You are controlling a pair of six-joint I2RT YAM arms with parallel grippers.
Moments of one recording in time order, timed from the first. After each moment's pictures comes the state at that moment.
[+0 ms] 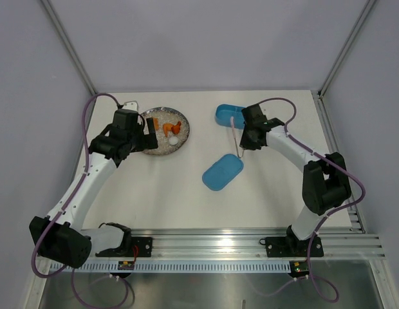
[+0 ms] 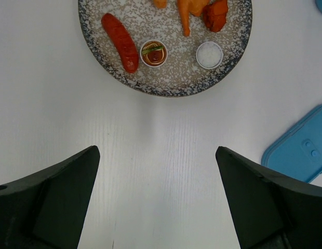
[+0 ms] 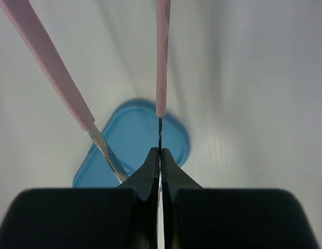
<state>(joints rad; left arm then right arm) -0.30 1.21 1.17 -0.74 -0.20 -0.35 0.38 1.71 1.30 -0.61 0.16 0.60</state>
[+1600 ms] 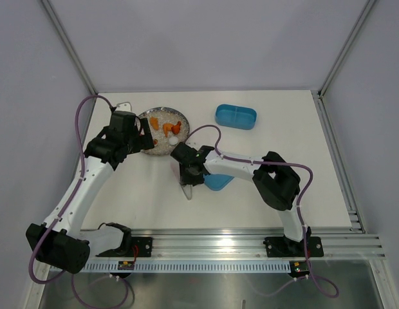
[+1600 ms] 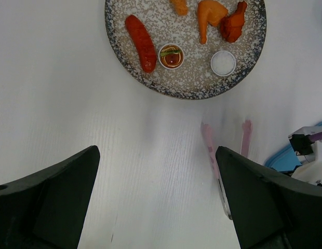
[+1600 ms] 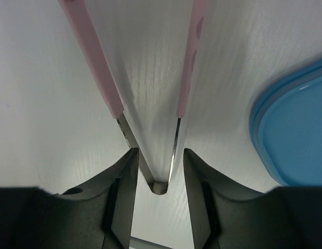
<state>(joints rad) -0.30 1.15 1.17 -0.78 -0.28 -0.41 0.99 2.05 1.52 -0.64 0.10 0.83</state>
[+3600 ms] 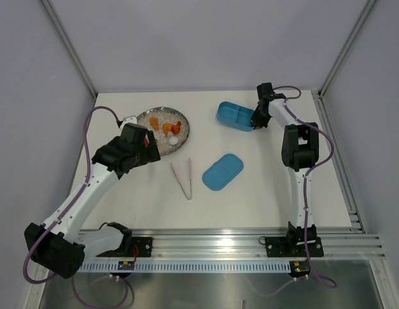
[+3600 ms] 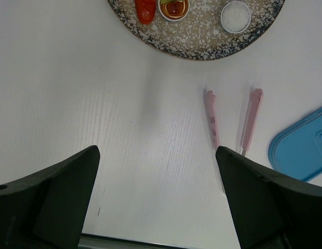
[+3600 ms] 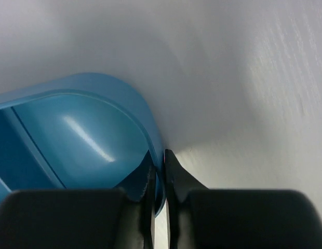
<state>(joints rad) -0.42 1.12 1.07 -0.85 -0.35 -0.57 0.14 2.41 2.05 -0.76 0.06 0.64</state>
